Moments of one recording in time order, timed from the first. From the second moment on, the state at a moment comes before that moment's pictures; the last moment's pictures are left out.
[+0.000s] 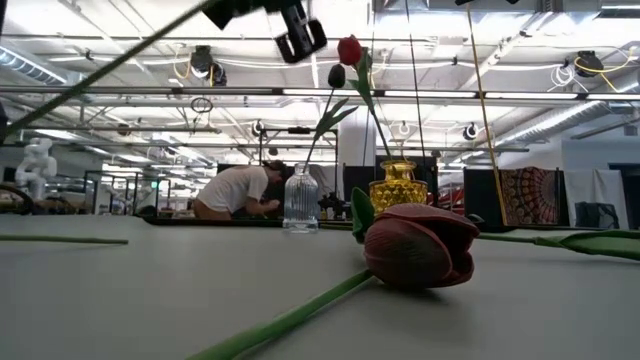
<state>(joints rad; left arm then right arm) 0.06 1.59 1.23 -0.16 0.93 -0.36 -0.46 1.12 1.70 -1.10 0.05 0.25</state>
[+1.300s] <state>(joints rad) 0.12 1.24 1.22 -0.02 0.63 -0.25 -0.46 1.12 1.70 -1.10 0.05 0.25</state>
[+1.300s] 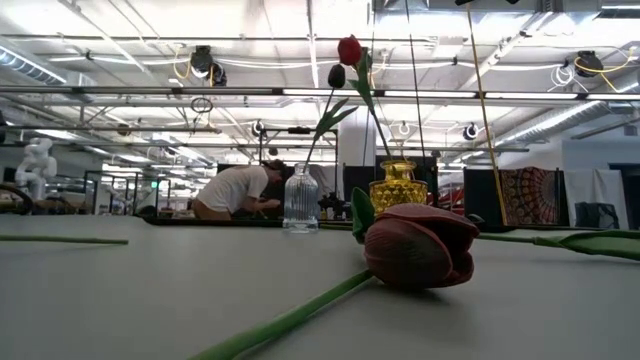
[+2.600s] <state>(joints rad) 0.16 1.21 1.26 0.08 0.10 -0.33 -0.46 1.13 1.70 -1.01 0.05 0.42</state>
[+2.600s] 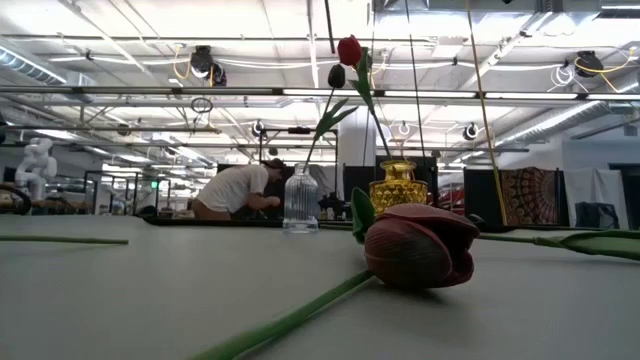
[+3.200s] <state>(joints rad) 0.16 1.21 1.26 0.10 0.10 -0.33 -0.36 1.21 1.70 -0.69 -0.19 0.56</state>
